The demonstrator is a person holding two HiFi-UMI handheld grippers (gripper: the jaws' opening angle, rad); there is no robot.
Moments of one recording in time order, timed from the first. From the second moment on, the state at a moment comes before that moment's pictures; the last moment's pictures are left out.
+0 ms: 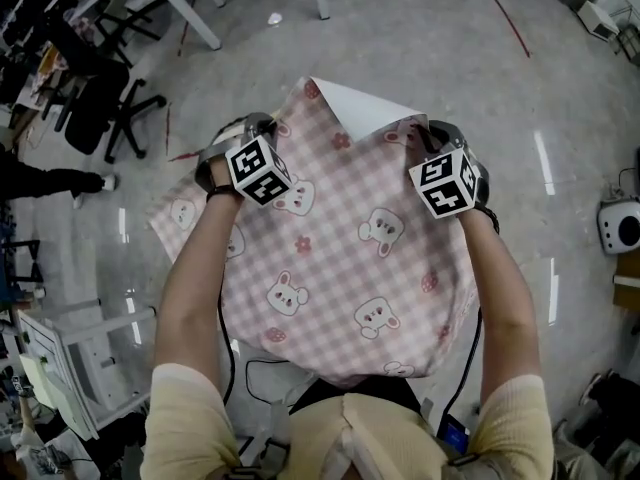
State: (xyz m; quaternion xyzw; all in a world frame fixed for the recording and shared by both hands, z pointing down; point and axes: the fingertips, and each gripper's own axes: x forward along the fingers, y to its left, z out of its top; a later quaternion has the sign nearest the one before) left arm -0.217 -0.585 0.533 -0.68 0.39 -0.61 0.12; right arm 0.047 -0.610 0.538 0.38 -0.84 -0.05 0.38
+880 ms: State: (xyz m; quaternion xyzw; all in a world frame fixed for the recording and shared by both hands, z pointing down) left arm -0.235 -0.575 0.526 -0.70 0.51 -0.50 0.07; right arm 0.047 -0.596 0.522 0.42 -0.83 -0.05 0.35
